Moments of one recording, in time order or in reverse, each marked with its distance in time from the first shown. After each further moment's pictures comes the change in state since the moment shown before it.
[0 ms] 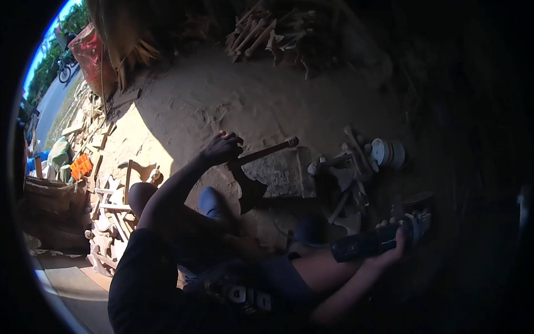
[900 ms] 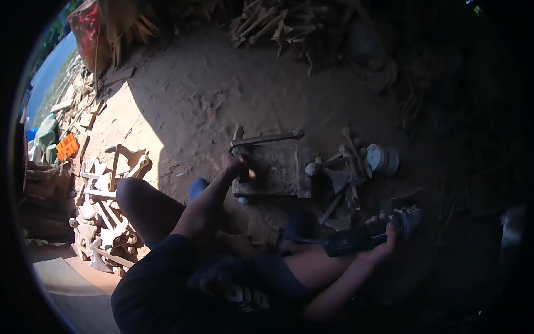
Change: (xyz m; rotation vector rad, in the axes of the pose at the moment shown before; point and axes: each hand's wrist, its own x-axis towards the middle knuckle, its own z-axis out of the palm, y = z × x) left_hand 0.022 0.066 0.167 -1.264 0.479 -1.227; right_hand 0.007 0.020 0.043 -0.058 -0.090 0.086
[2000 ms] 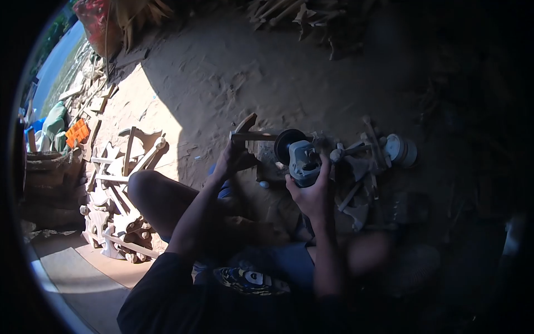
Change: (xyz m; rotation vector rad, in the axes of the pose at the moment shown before) left_hand -0.046 -0.037 -0.118 0.125 -0.166 0.481; right_hand -0.082 0.139 0.157 -1.074 -0.695 -0.370
